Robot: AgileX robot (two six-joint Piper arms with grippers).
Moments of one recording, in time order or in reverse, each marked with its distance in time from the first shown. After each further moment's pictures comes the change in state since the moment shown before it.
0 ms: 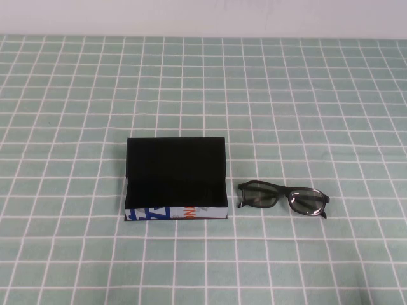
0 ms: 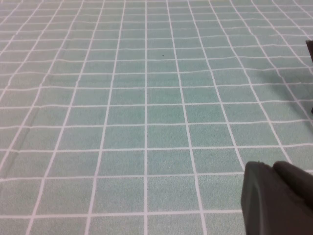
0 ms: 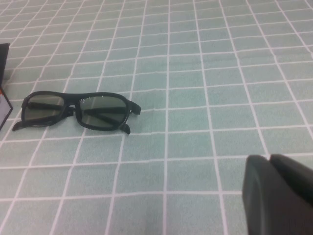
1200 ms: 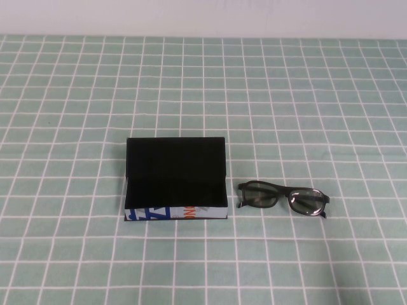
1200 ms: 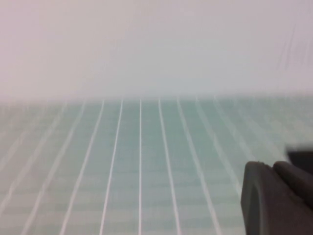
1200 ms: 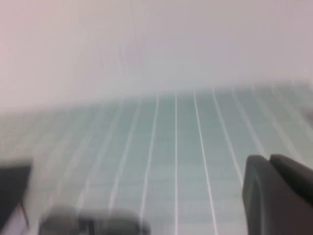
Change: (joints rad) right arm 0.000 0.000 0.002 0.000 -0.295 0.000; left arm 0.000 0.000 0.002 0.012 -0.293 0.000
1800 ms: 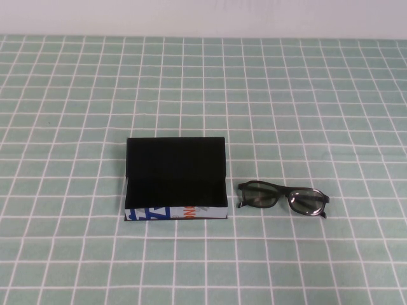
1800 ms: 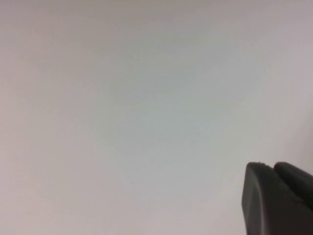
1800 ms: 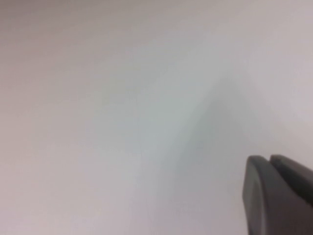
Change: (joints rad) right arm 0.000 -0.006 0.000 0.000 -0.850 0.000; left arm 0.000 -0.002 0.001 0.004 -0.787 0.000
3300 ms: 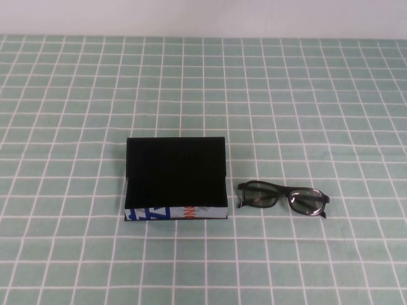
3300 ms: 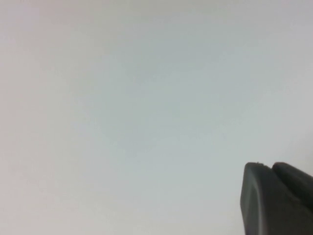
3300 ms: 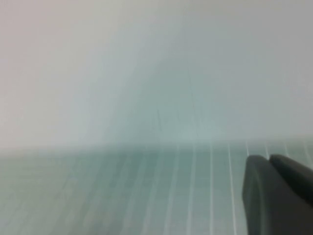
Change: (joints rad) right arm -0.002 0.776 -1.315 0.126 1.494 -0.030; left arm 0.000 0.431 -1.011 -0.064 0.951 -0.136
